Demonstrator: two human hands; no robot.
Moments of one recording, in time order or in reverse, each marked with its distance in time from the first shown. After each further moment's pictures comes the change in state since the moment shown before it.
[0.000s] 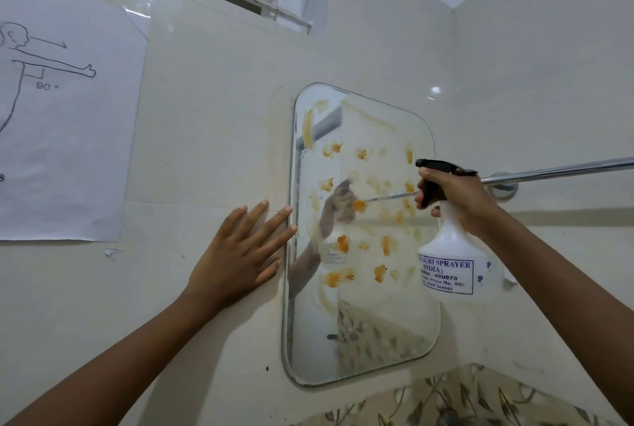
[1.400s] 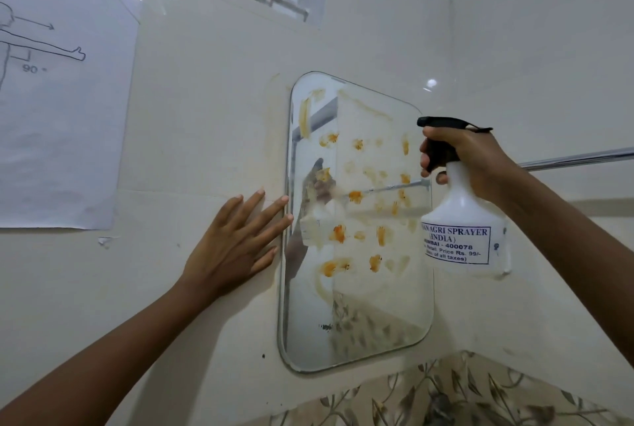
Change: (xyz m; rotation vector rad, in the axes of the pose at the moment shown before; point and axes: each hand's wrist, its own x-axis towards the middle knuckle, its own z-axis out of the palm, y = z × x) left_hand 0.001 0.000 -0.008 0.002 -0.093 0.007; right_hand -0.006 -0.042 -0.011 -0.064 -0.134 -0.102
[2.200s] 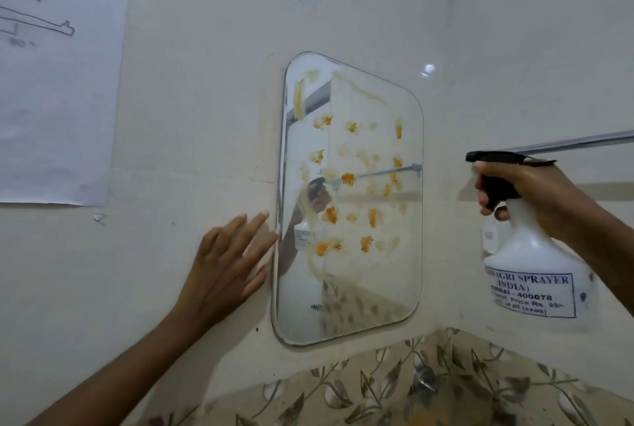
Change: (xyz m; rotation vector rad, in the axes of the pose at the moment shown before) left_hand -0.046 0.041 0.009 -0.233 0.143 -0.132; right_hand -0.065 0.031 -0.060 -0.139 0.067 0.101
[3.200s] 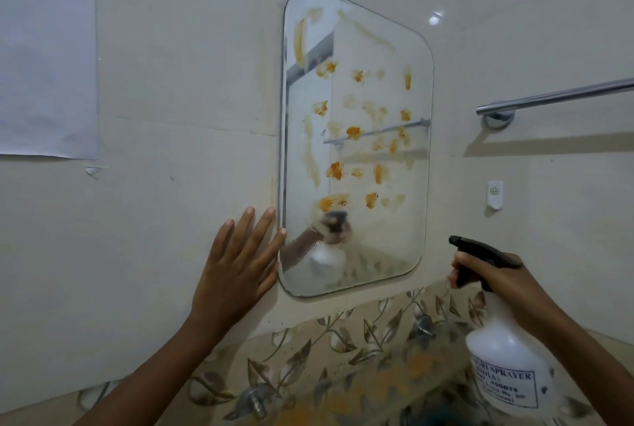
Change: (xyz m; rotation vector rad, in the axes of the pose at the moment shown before) left_hand -0.058 0.038 0.034 0.047 -0.013 0.005; right_hand -0.090 0.139 0.055 0.111 0.011 0.263
